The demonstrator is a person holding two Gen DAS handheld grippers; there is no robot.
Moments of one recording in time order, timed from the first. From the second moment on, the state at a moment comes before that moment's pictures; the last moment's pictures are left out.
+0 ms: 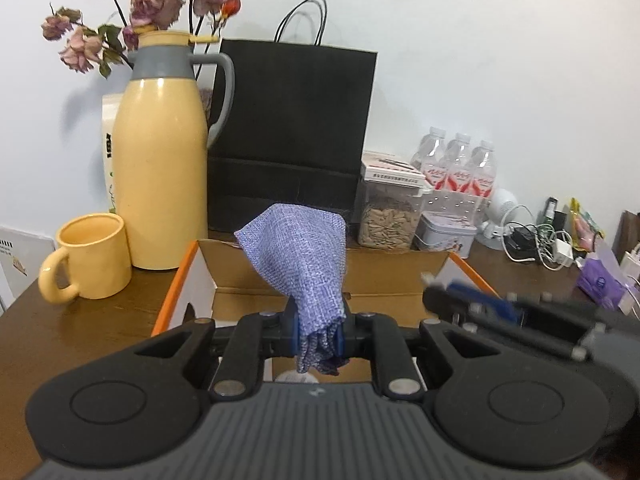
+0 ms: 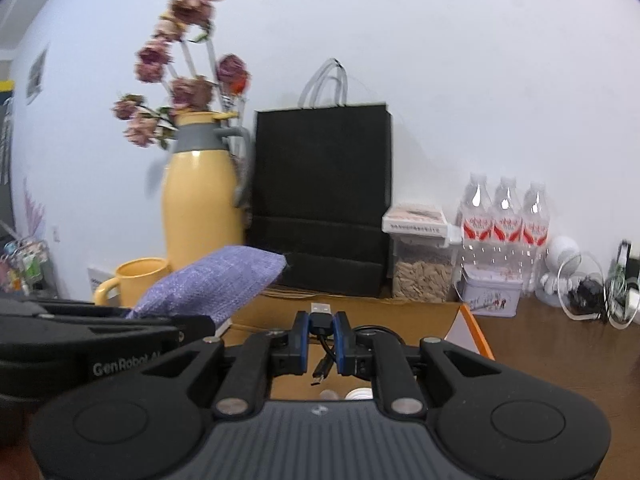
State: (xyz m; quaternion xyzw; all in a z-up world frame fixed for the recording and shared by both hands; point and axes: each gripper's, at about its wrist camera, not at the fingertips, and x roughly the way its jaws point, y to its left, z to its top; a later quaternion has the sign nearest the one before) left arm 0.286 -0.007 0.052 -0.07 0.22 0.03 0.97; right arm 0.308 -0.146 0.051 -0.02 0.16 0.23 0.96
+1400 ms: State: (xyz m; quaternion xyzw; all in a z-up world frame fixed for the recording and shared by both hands) left arm 0.293 -0.004 0.039 -0.05 0.21 0.08 0.97; right arm 0.311 -0.153 0.032 -0.04 0.21 0.21 0.95
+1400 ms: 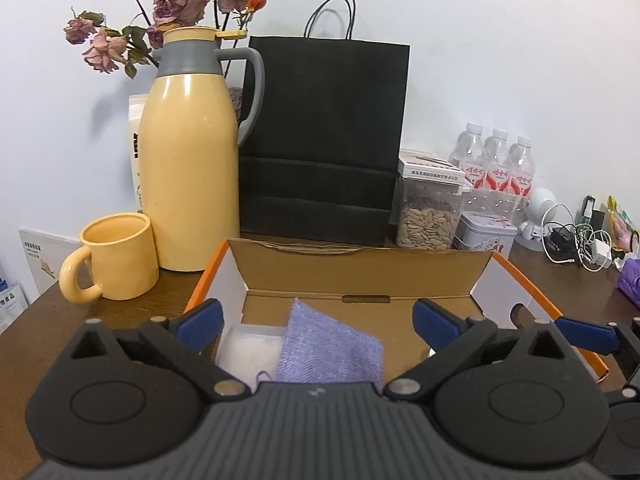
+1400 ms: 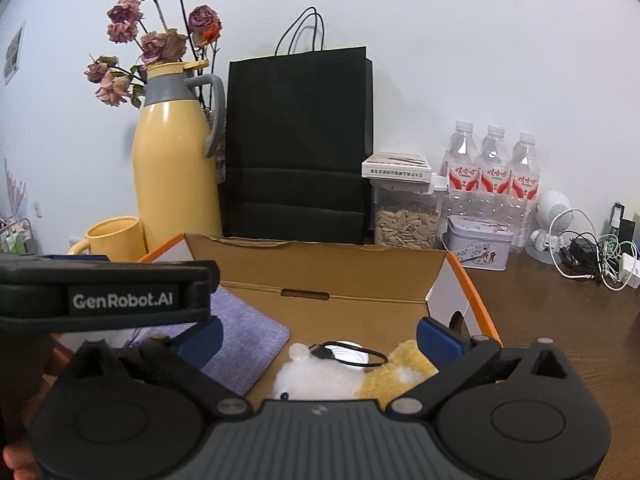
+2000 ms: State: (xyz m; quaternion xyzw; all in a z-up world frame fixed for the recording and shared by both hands) left arm 0.227 0.018 0.051 -0.07 0.16 0.07 0.98; right arm 0.262 -0.177 0.052 -0.05 0.16 0.21 0.96
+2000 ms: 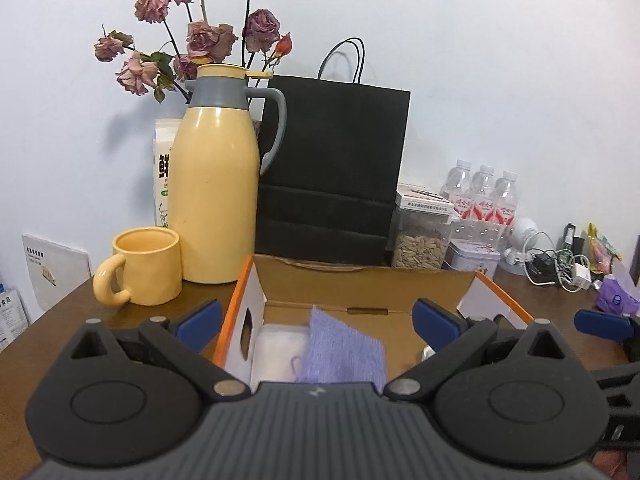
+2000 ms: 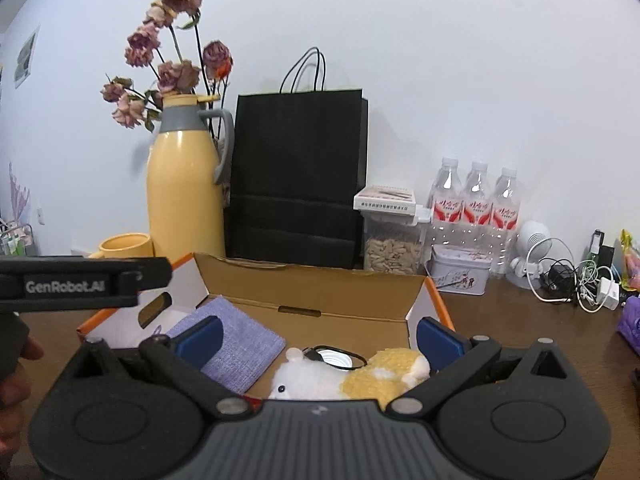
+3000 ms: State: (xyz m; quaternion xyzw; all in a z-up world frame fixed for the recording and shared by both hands) left arm 0.105 0.063 0.012 -0.07 0.24 0.10 0.96; right arm 0.161 -0.208 0.002 -0.09 0.24 0.24 0.94
